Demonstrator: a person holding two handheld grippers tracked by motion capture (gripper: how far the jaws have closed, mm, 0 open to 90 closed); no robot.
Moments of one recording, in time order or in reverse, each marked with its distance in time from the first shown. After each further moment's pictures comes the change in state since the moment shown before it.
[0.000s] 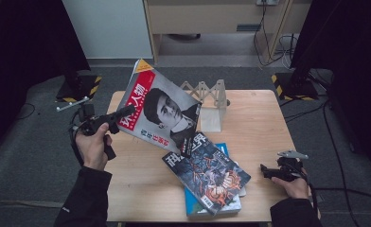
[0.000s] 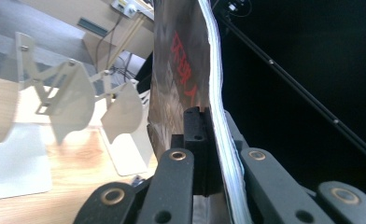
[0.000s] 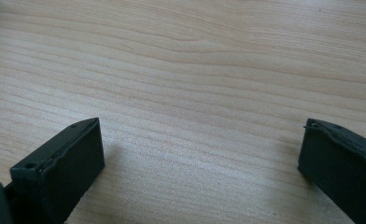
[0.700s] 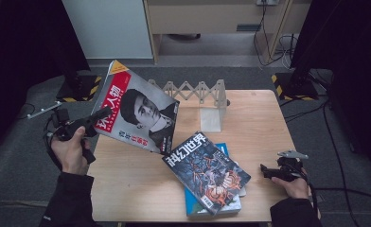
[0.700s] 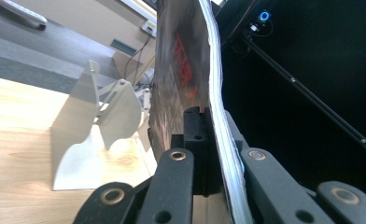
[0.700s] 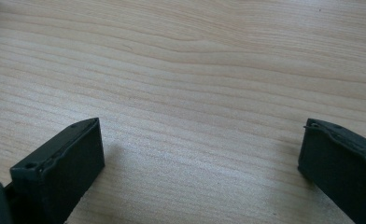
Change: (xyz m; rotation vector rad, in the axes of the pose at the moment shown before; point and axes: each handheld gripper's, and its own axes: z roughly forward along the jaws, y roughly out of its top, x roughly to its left) left arm 0.017 0.010 -0.050 -0.071 0.100 0.013; right arm 0.000 0.000 0.000 0.000 0.000 0.000
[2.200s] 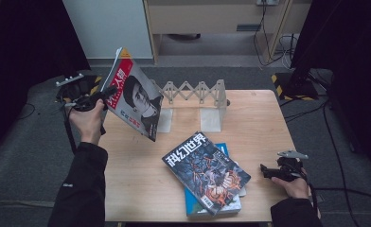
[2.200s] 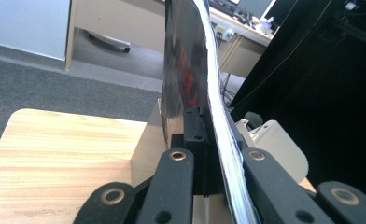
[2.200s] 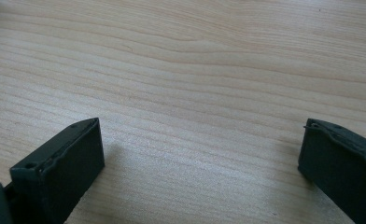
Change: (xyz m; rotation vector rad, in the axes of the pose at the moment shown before) left arm -0.005 0.041 0.075 0.022 0.326 0.170; right arm 0.000 0.000 0.000 -0.003 -0.003 -0.002
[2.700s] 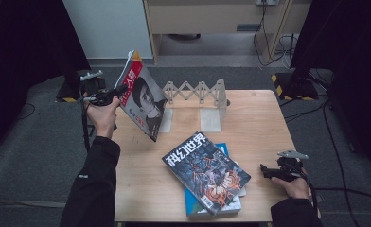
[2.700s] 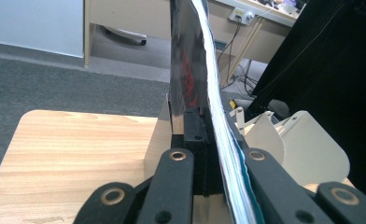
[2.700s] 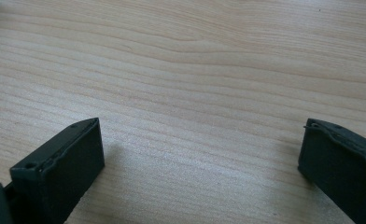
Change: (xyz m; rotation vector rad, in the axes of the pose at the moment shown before) left arm -0.012 -0.006 0.040 0.042 0.083 0.061; right arm 0.000 0.000 0.000 0.000 0.001 0.001
